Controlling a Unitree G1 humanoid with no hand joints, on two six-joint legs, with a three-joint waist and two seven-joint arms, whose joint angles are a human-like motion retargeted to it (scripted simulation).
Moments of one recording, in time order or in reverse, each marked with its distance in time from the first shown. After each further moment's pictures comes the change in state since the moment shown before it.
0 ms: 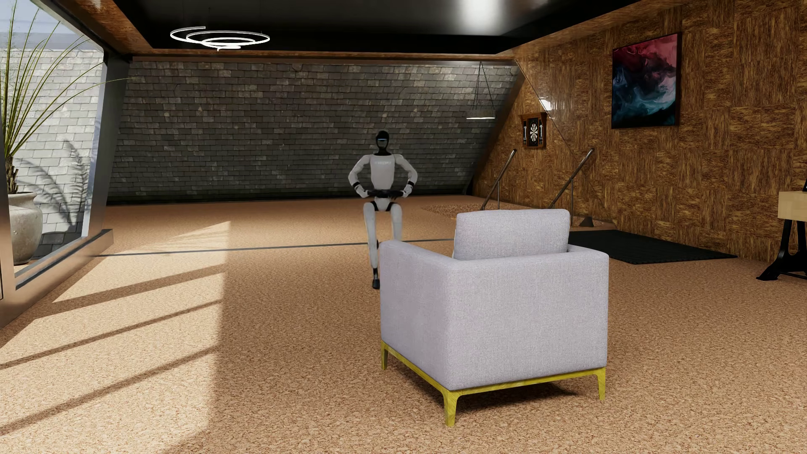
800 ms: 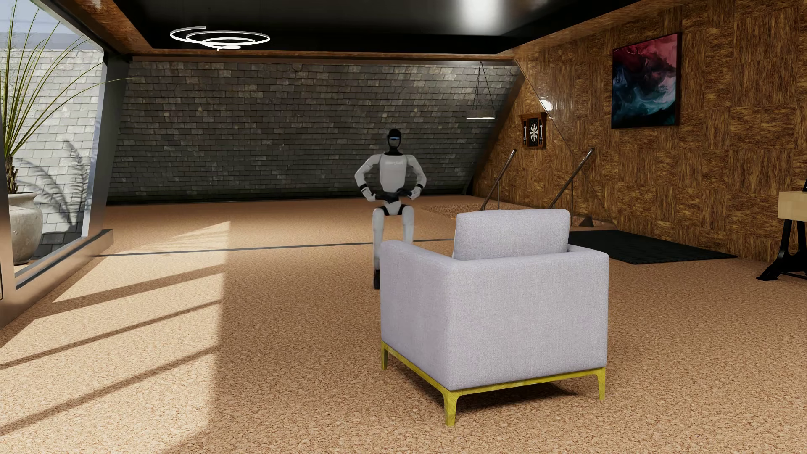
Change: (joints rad) body -0.246 0.311 0.085 -0.140 -0.208 -0.137 0.060 0.024 -0.025 -0.679 0.520 0.058 -0.160 -0.367 0.214 -0.163 -0.077 0.256 0.215 0.216 0.315 -0.128 0.100 0.104 0.156 -0.065 0.049 0.003 -0.056
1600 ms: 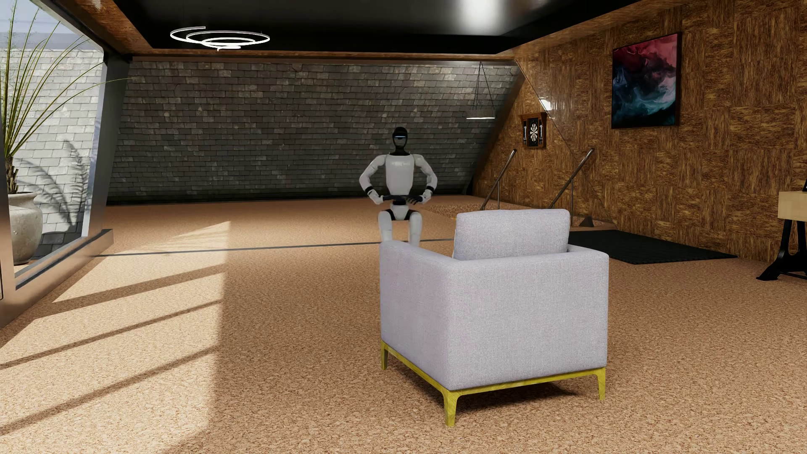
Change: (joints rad) body 0.414 -0.307 -0.075 -0.006 0.171 0.086 -0.141 -0.029 0.003 0.320 -0.565 0.011 0.073 0.127 -0.170 0.059 0.054 -0.181 -0.223 -0.076 -0.231 0.091 -0.083 -0.085 -0.162 0.024 -0.010 0.000 0.000
